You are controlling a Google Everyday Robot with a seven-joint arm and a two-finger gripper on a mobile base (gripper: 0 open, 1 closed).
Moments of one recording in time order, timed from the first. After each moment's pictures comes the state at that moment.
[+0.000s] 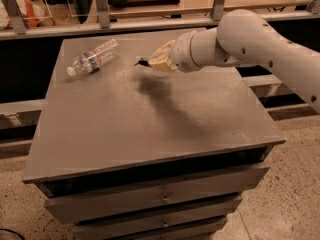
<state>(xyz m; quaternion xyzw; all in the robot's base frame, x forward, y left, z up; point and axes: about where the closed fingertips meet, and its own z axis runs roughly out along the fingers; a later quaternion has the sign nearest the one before) 0.677 -0.016 0.892 -0.54 0.67 0.11 0.50</state>
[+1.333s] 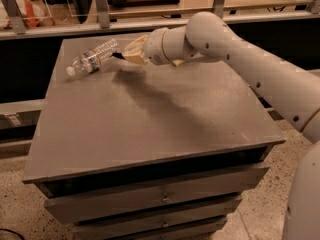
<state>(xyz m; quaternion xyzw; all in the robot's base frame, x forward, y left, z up) 0.733 0.066 0.888 -0.55 0.62 0.17 0.54</state>
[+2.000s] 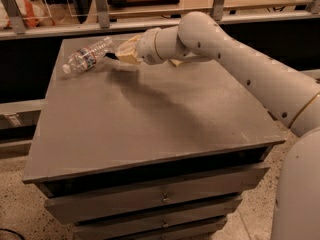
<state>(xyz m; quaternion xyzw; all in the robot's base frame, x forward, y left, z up) 0.737 0.087 0.885 -0.55 0.62 0.19 0.53</state>
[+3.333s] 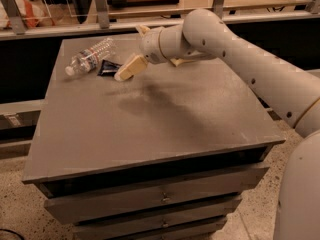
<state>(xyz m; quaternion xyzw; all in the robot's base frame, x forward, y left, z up) 0.732 0.079 0.889 -0.55 0.62 0.20 0.52</state>
